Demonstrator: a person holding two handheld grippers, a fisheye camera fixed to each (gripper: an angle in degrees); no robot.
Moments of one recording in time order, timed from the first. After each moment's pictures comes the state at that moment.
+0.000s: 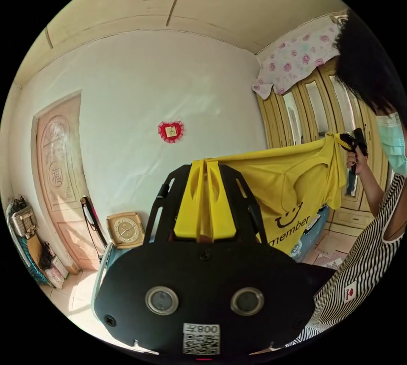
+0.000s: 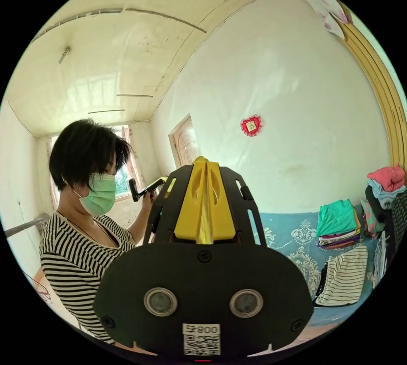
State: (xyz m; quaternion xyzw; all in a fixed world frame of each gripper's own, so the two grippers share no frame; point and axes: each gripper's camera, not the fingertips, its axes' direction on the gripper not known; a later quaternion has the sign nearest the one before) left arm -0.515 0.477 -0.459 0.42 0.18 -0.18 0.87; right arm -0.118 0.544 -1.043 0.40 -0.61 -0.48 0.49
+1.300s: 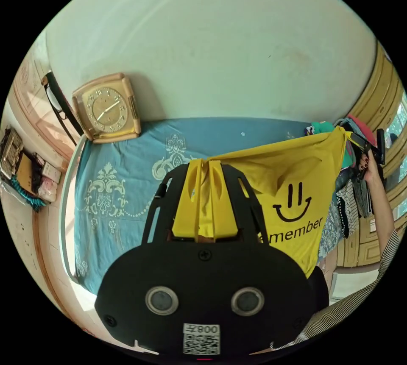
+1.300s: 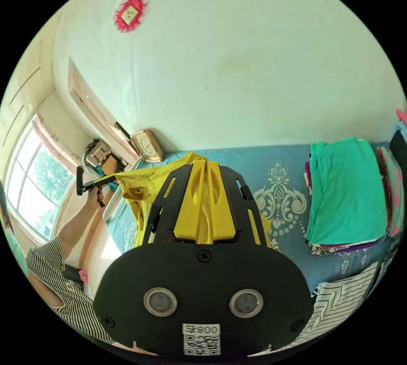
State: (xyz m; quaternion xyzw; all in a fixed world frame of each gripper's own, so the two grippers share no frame) left arm -0.474 0.157 0.324 -0.12 0.30 -0.24 0.92; right arm -0.733 -0.032 -0.625 0.15 -0.40 -0.47 0.77
